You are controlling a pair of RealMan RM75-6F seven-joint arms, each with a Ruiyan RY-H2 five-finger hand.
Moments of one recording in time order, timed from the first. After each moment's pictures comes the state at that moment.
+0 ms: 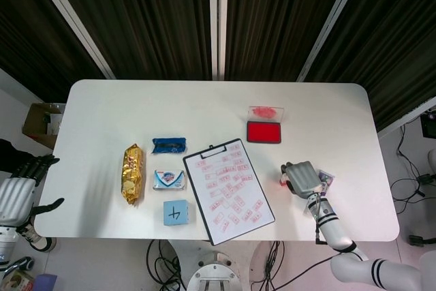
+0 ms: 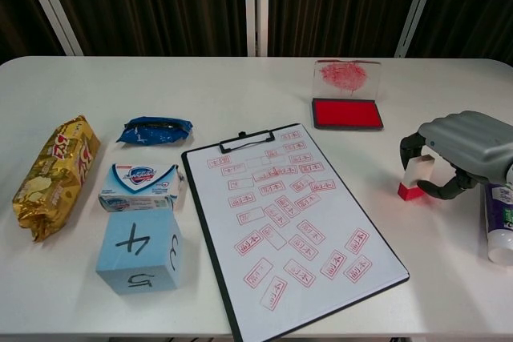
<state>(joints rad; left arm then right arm) -0.08 -1.12 0.00 -1.50 1.57 1.50 -0.14 0.49 -1.61 0.03 -1.35 -1.24 1.05 -0.47</state>
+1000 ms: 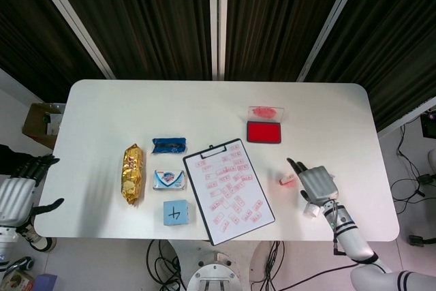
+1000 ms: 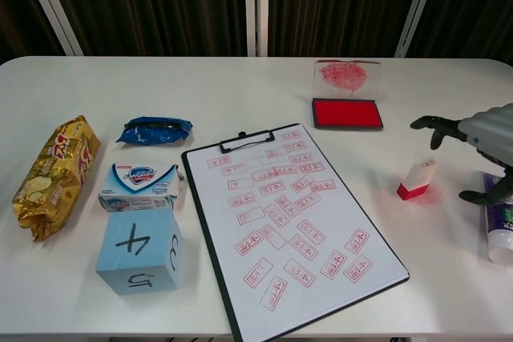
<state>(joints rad) -0.08 -1.12 0.00 -1.50 1.57 1.51 -0.14 0.43 -1.42 -0.02 -1.55 -1.29 1.11 -0.51</state>
